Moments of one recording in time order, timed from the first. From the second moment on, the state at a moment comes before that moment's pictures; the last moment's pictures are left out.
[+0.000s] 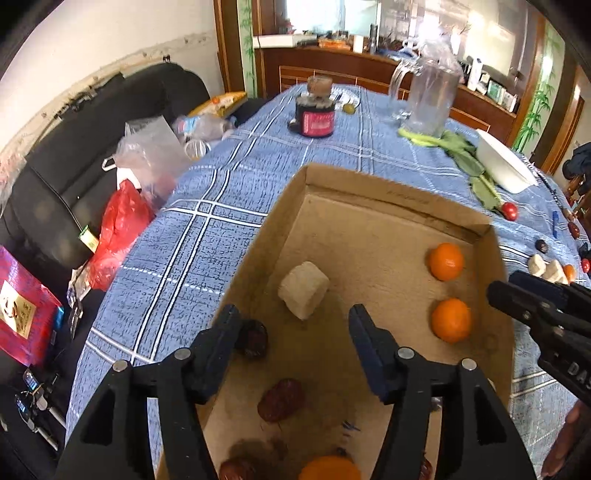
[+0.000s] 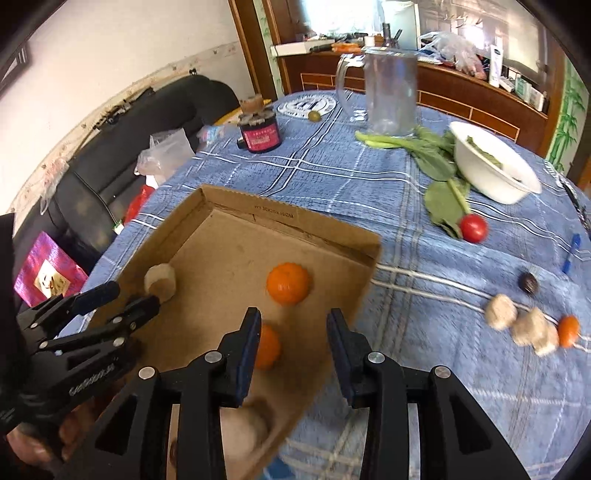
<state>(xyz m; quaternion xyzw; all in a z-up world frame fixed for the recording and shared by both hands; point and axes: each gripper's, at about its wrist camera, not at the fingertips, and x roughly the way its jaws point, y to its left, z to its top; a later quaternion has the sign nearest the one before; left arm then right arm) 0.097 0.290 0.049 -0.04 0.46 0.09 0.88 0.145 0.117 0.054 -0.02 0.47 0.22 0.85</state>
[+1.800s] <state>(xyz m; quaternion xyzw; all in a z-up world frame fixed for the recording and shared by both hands) 0.039 0.055 0.044 0.00 0.52 -0.02 0.85 0.174 -0.161 0.028 0.03 0.46 0.10 0.88</state>
